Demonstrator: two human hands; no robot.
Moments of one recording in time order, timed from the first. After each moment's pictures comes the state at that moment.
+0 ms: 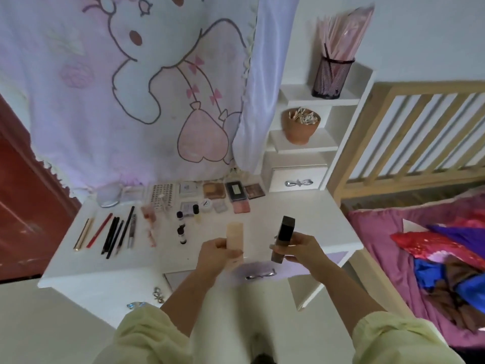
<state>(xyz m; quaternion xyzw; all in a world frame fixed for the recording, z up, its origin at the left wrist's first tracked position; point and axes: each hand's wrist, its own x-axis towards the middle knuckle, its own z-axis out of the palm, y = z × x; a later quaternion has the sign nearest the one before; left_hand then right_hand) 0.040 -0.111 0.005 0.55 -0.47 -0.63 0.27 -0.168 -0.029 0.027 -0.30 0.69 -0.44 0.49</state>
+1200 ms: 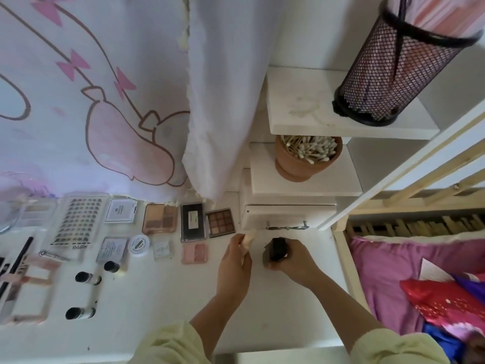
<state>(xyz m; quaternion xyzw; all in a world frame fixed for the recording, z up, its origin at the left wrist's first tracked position) -0.207 -0.255 -0.079 0.57 -0.64 -0.44 0.26 -0.374 -0.237 -0.059 -0.44 0.74 -0.24 0.44</state>
